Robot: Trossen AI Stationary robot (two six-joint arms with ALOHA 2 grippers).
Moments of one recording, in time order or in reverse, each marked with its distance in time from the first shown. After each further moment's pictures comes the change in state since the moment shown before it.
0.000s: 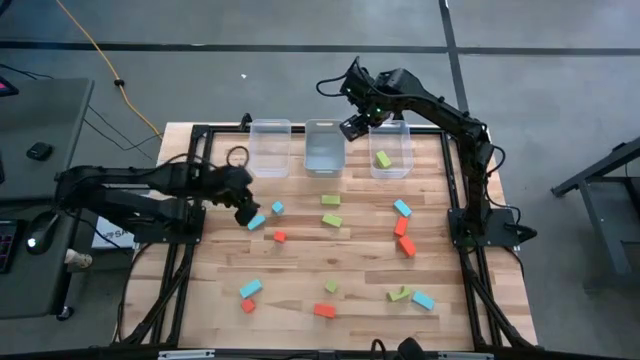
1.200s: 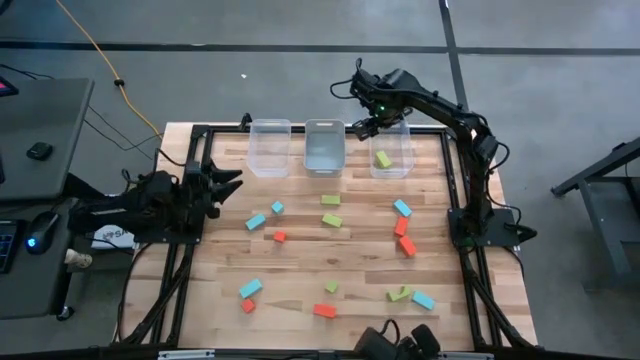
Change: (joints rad) left arm 0.000 -0.848 -0.476 0.668 -0.163 0.244; right arm -0.120 0.001 -0.208 0.038 -0.022 0.004
